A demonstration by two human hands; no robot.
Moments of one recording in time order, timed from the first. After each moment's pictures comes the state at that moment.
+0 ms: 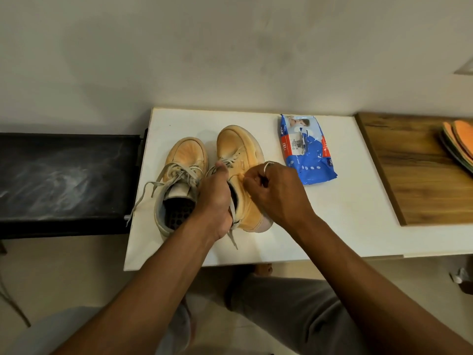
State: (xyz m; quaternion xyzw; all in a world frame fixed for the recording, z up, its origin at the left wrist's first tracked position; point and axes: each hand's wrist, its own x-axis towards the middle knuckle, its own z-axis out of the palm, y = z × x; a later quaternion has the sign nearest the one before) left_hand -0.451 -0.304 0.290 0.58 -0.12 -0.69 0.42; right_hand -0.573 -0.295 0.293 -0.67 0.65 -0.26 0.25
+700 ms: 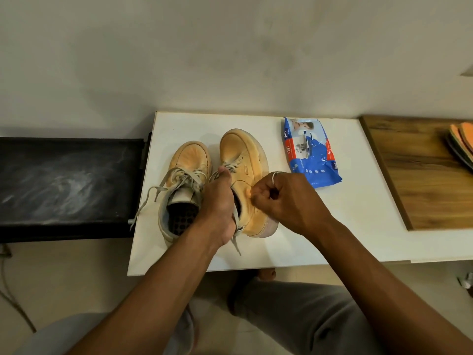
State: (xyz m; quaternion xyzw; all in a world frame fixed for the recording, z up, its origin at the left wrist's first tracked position) left_hand -0.450 -0.304 0.292 0.58 -0.12 -0.69 0.41; right_hand -0.591 -0.293 0.302 -0.69 0.62 -0.20 0.31
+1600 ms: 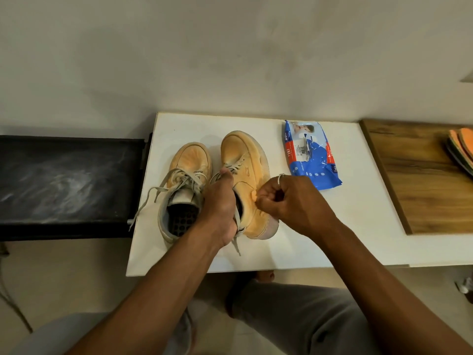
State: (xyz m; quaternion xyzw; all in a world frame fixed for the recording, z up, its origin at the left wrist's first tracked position) left_hand -0.452 -0.306 0.295 0.59 -0.13 -0.69 0.40; right_hand -0.602 -0.297 0.299 -0.68 0.64 -0.17 0.31
